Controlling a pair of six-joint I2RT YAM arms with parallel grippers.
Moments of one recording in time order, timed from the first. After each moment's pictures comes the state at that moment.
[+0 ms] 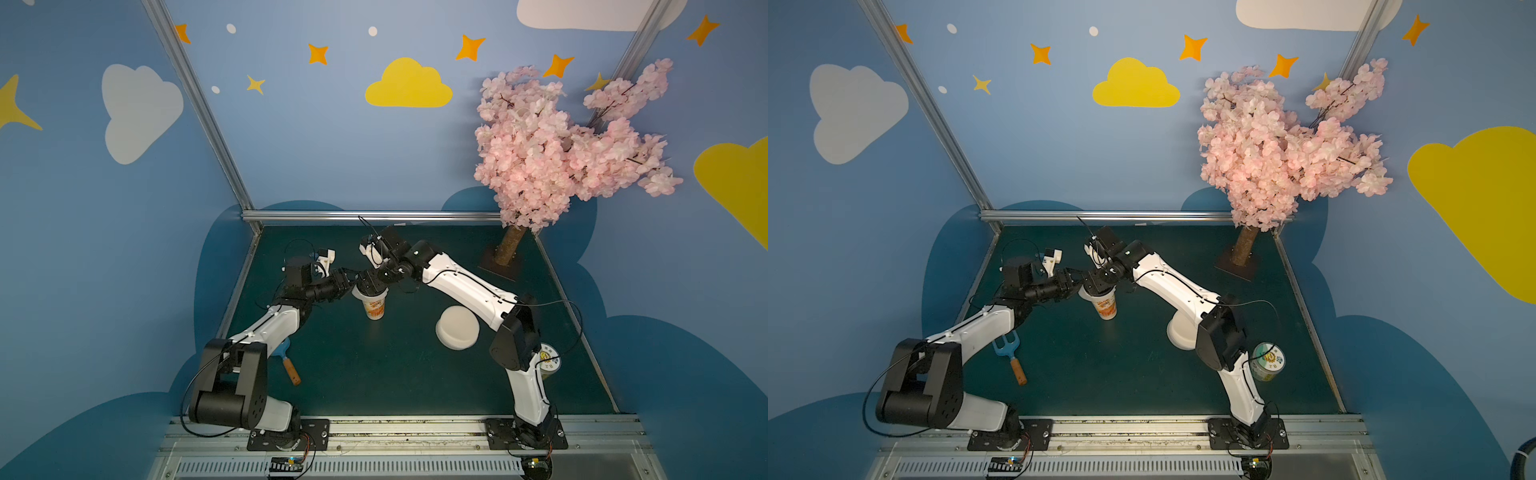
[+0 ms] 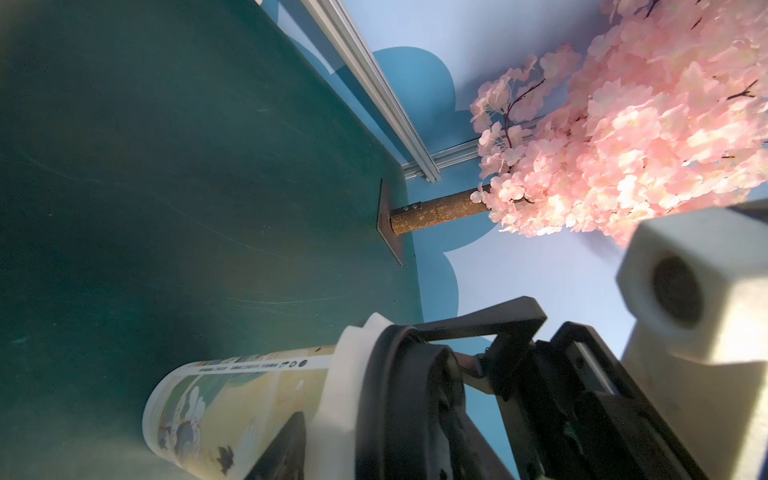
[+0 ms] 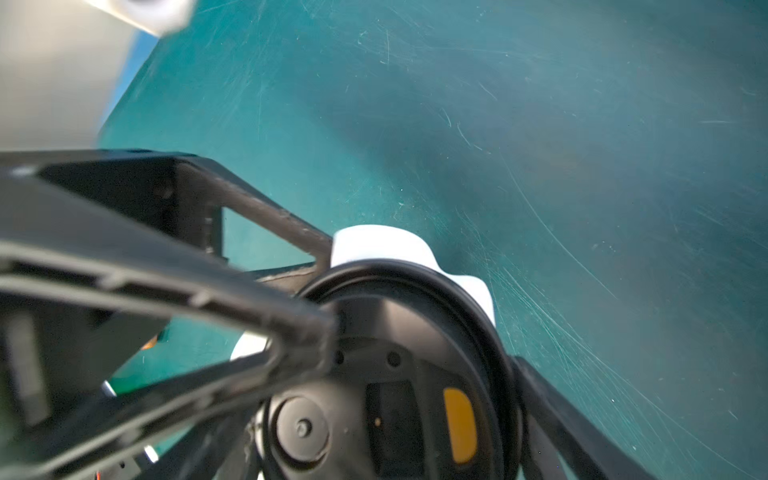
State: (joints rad) left arm -0.10 1.47 0.76 0.26 0.84 -0.88; right arm 0.89 2.09 2.01 -0.90 -0.09 0.21
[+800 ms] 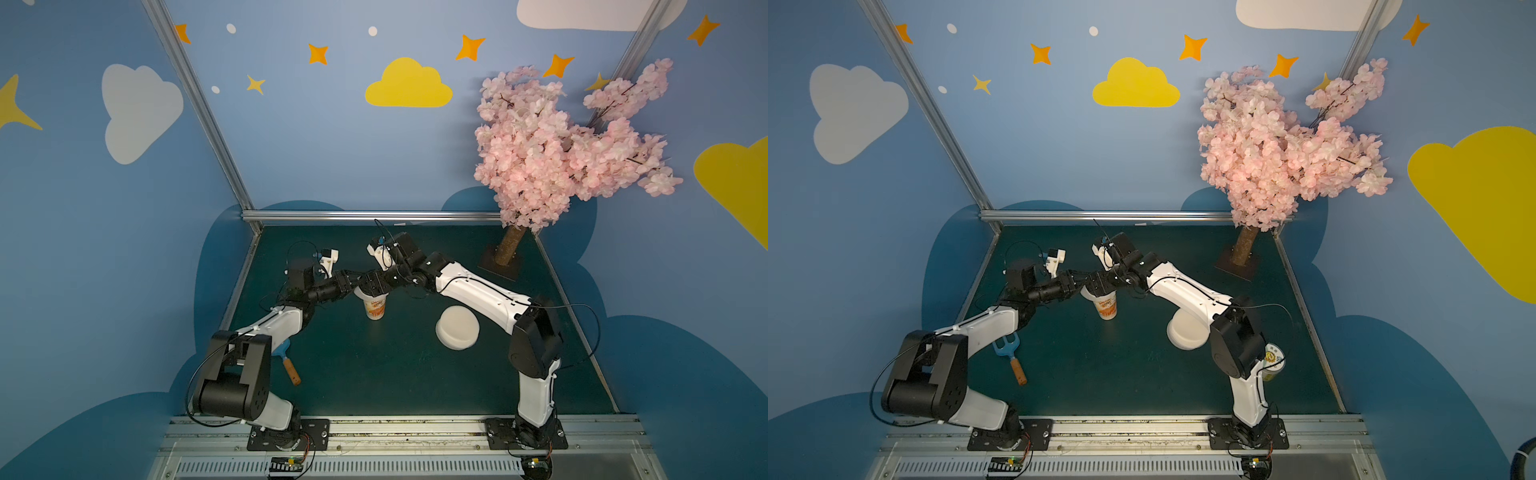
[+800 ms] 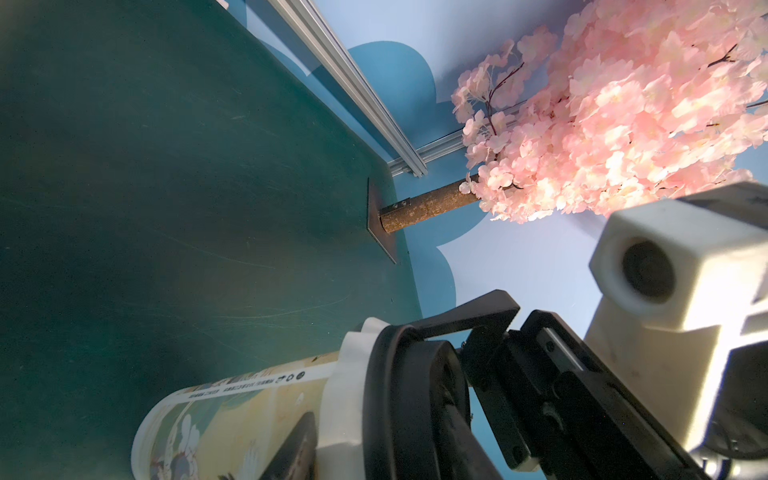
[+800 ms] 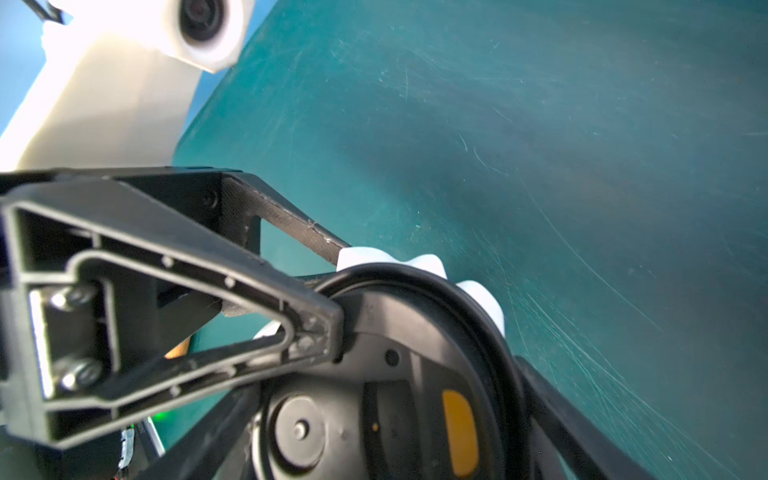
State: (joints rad) left arm -0.11 1.51 0.72 0.39 0.87 -0.84; right arm 0.85 1.95 1.69 -0.57 -0.19 0.24
